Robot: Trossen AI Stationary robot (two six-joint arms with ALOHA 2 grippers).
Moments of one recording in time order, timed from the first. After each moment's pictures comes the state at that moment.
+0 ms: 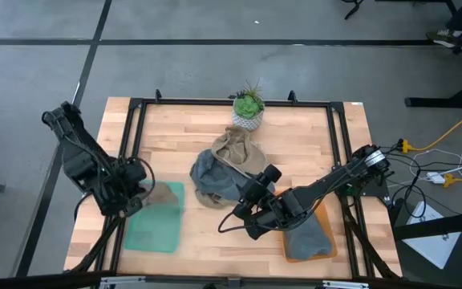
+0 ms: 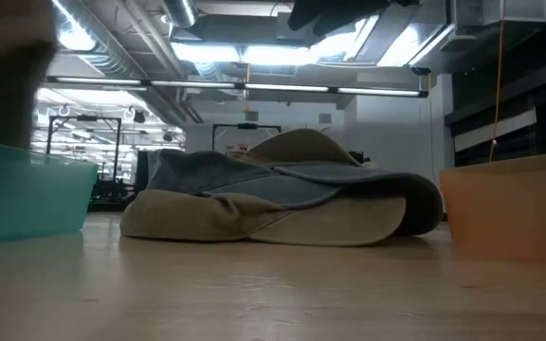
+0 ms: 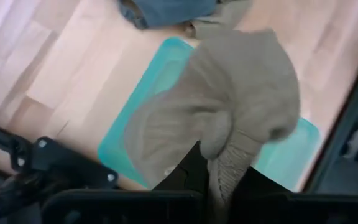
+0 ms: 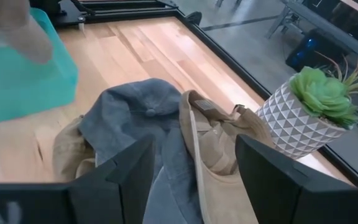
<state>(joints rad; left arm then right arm) -0.86 1.07 1.23 -1.49 -0.35 -1.38 0.49 1.84 1.60 -0.86 1.05 0.76</state>
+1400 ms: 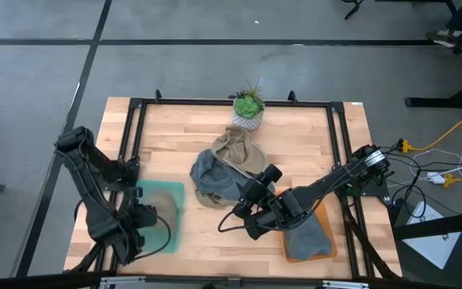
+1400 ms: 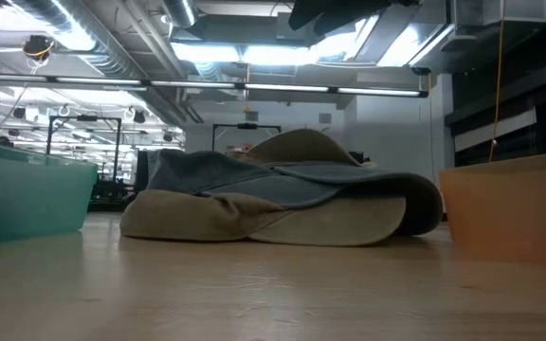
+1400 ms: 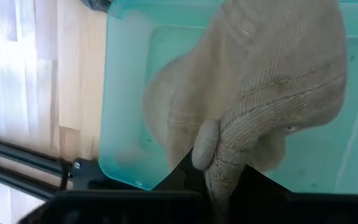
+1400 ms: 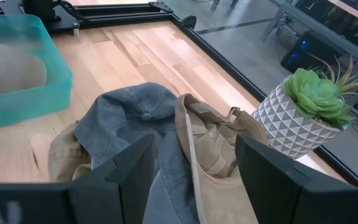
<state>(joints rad) -1.04 1.52 1.23 -1.46 -0.34 -1.17 0.49 1.84 1.60 -0.87 1.08 0.78</state>
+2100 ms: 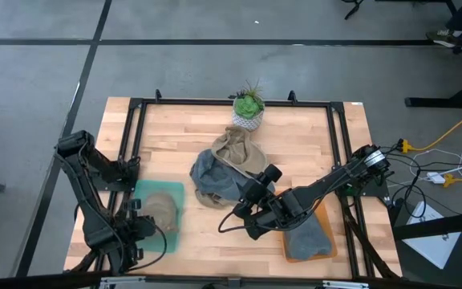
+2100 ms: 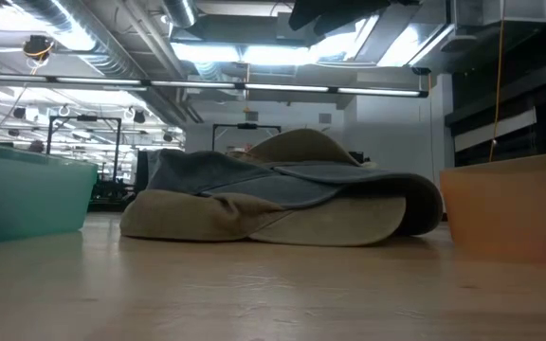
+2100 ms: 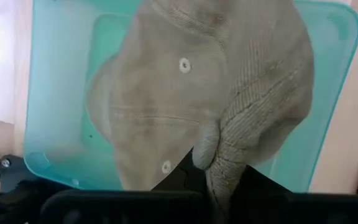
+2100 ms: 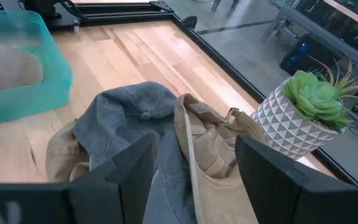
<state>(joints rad) -1.10 1.56 1.23 -1.30 -0.28 -1.27 0.49 1.84 1.60 -0.87 1.08 0.75</state>
